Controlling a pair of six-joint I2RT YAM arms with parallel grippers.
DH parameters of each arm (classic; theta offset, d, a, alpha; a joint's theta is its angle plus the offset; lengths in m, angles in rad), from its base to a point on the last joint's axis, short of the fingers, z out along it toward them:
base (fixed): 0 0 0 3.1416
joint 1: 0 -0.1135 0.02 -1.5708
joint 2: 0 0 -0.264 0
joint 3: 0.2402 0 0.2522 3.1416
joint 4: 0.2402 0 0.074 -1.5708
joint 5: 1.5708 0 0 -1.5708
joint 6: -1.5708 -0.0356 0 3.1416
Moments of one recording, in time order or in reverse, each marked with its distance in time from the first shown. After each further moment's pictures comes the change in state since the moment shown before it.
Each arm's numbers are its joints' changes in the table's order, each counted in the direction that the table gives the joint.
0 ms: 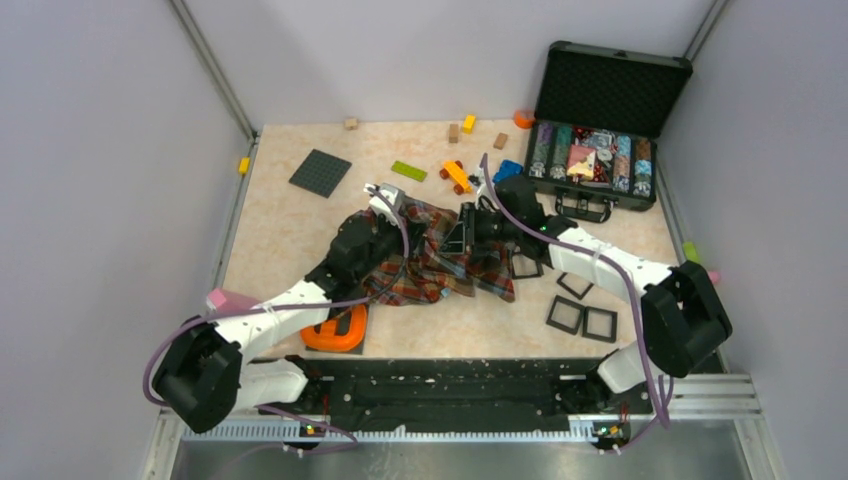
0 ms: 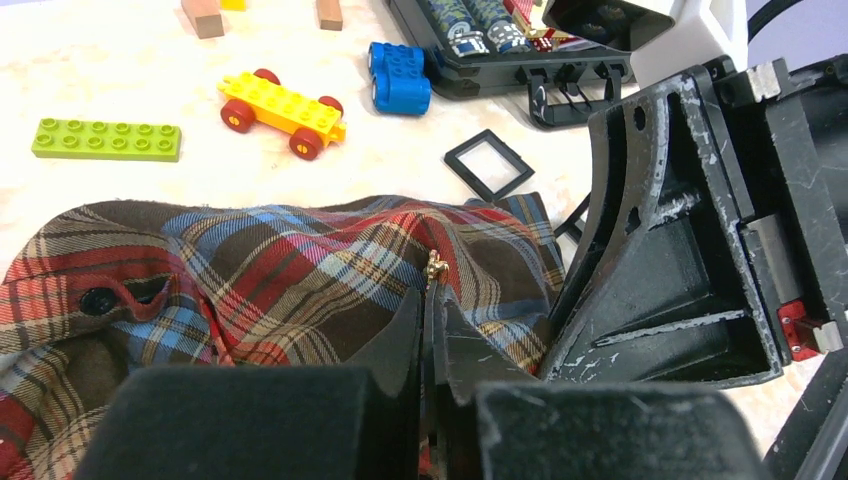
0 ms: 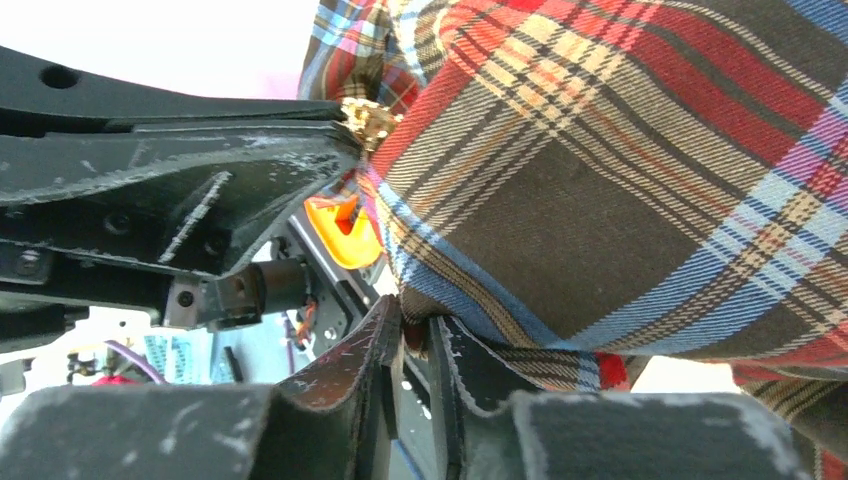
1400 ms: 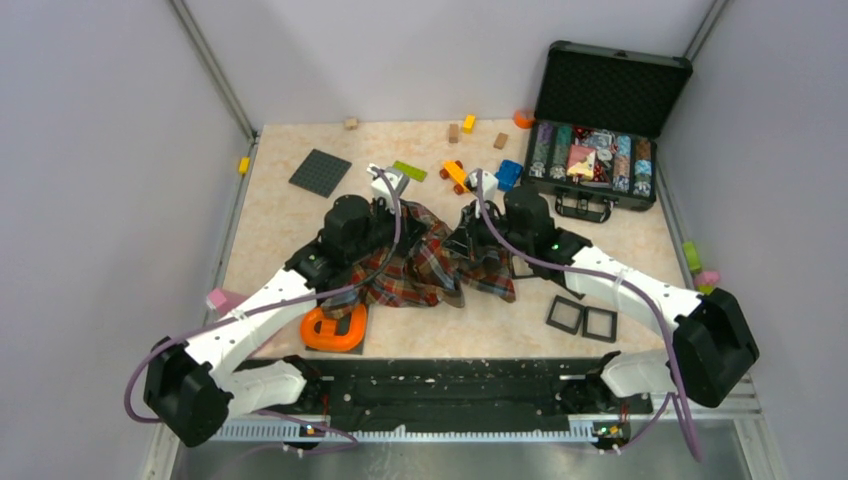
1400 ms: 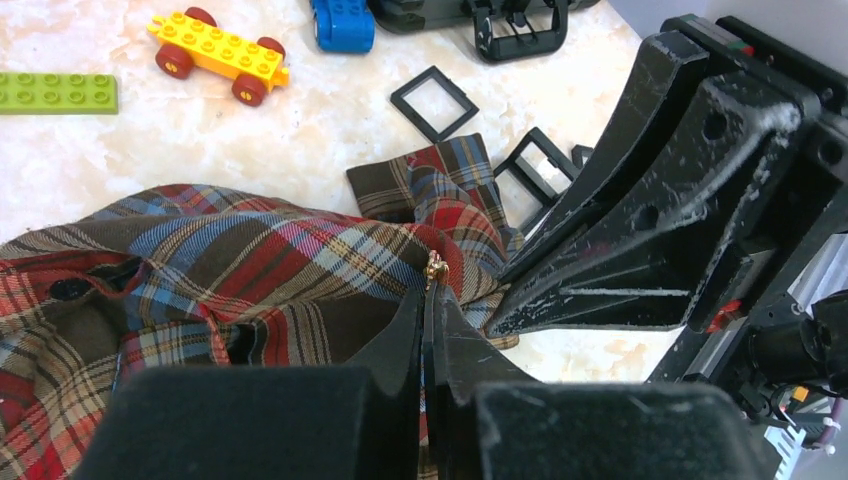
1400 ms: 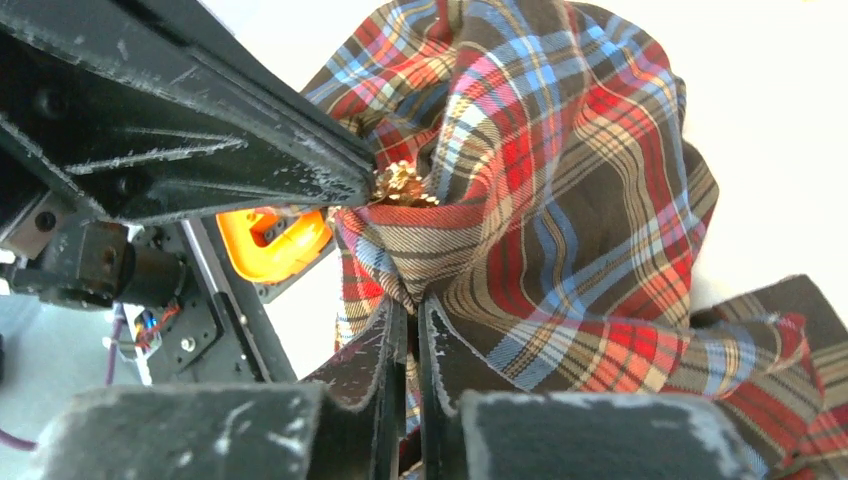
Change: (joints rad) left arm -0.005 0.082 0.245 0.488 0.132 0.014; right arm -0.077 0.168 -0.084 -0.105 0.140 0.405
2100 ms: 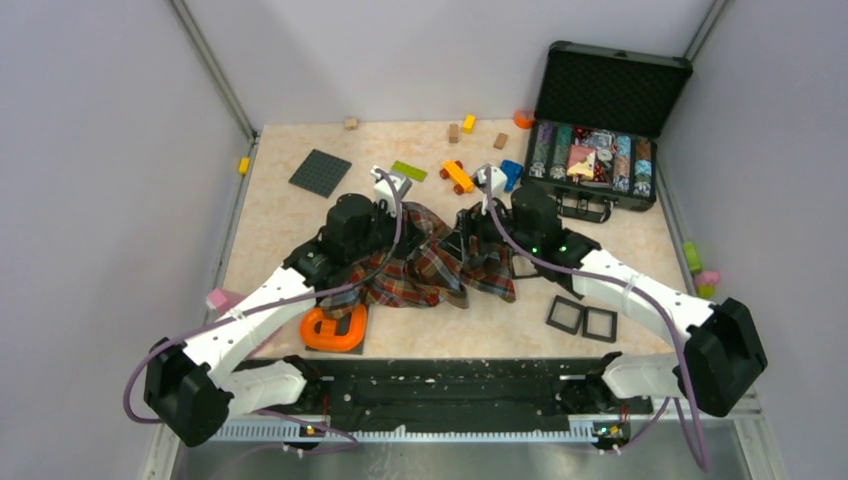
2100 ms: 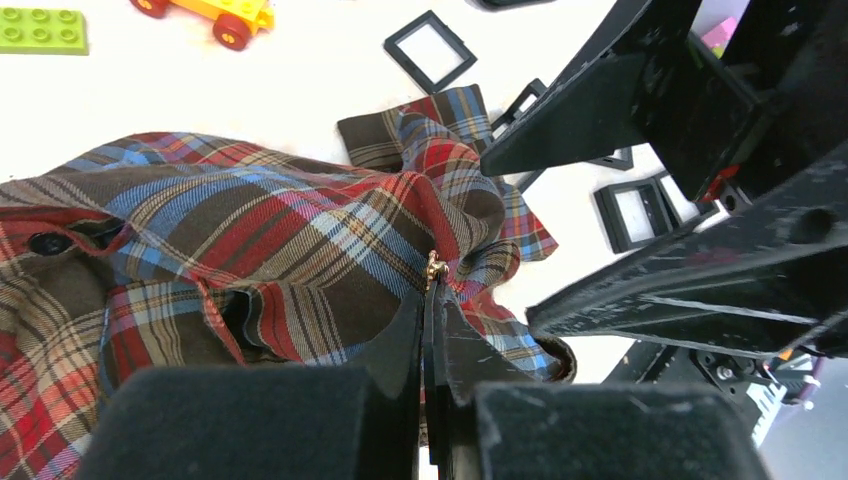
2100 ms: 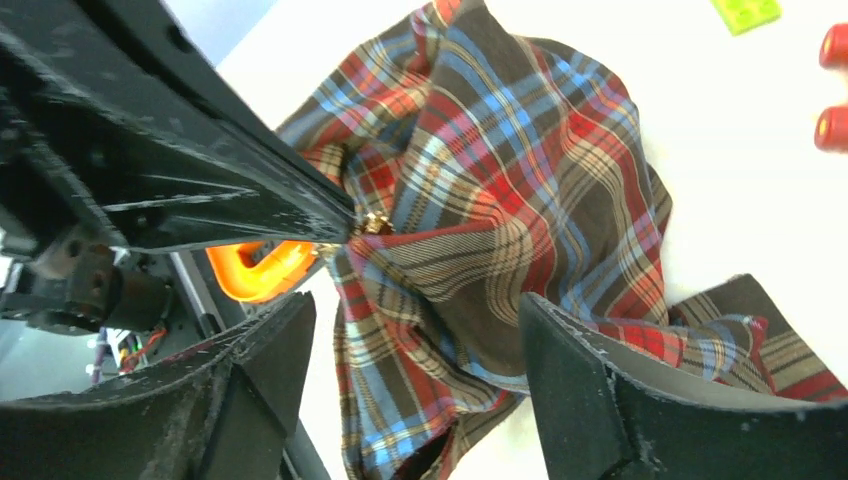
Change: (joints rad) left arm 0.000 -0.004 0.030 0.128 0.016 -0.002; right arm 0.010 0.036 0.003 0.032 0.088 -0.003
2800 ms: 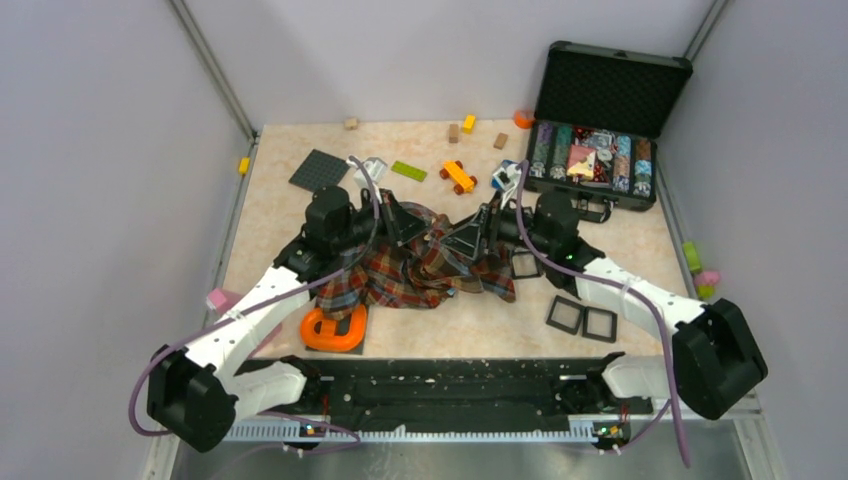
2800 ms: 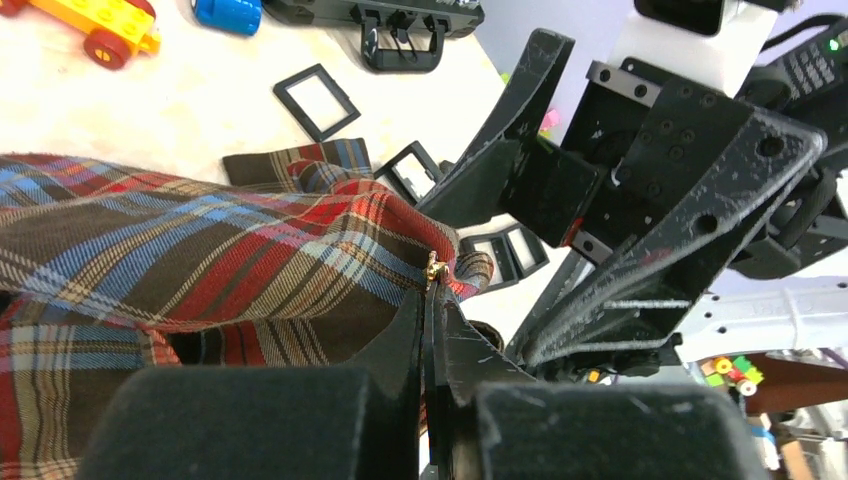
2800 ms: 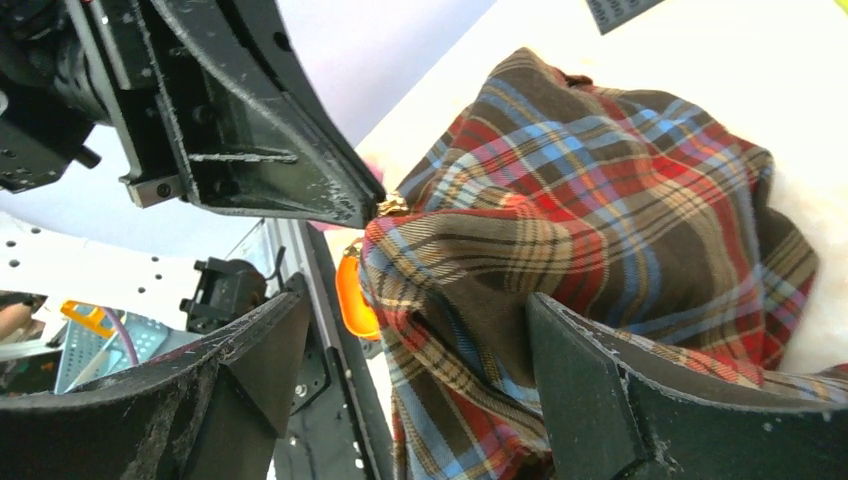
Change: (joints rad) left arm -0.130 0.012 -0.019 -0.166 0.277 0.285; right arm 0.121 0.026 -0.162 -0.414 -0.295 -0.277
